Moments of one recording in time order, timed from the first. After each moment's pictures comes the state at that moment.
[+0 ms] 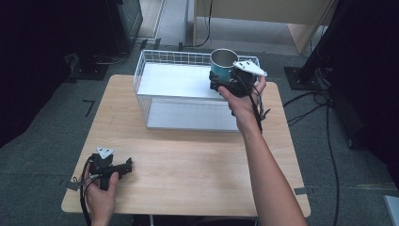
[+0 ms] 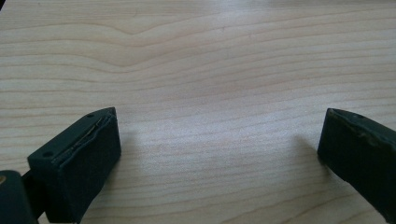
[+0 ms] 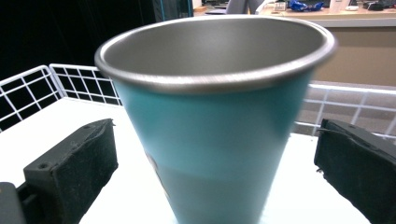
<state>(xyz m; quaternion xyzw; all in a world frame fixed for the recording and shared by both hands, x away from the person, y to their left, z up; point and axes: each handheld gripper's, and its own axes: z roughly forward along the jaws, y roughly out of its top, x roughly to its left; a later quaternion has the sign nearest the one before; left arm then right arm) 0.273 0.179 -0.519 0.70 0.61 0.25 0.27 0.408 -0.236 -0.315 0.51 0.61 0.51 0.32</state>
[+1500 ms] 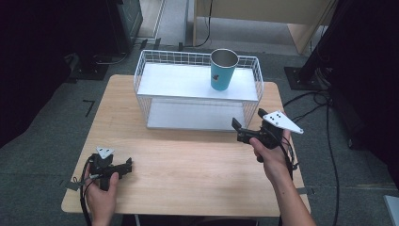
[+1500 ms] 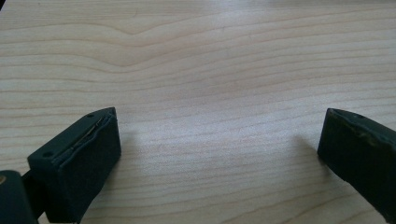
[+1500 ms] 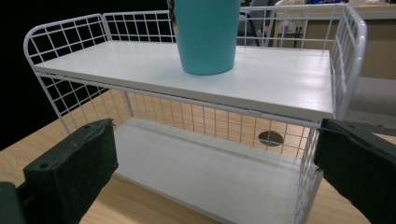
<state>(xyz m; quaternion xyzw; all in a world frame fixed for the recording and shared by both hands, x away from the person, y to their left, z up) 0.273 0.180 -0.519 0.70 0.61 0.25 0.27 0.281 -0.302 -0.366 0.47 0.63 0.54 0.30</state>
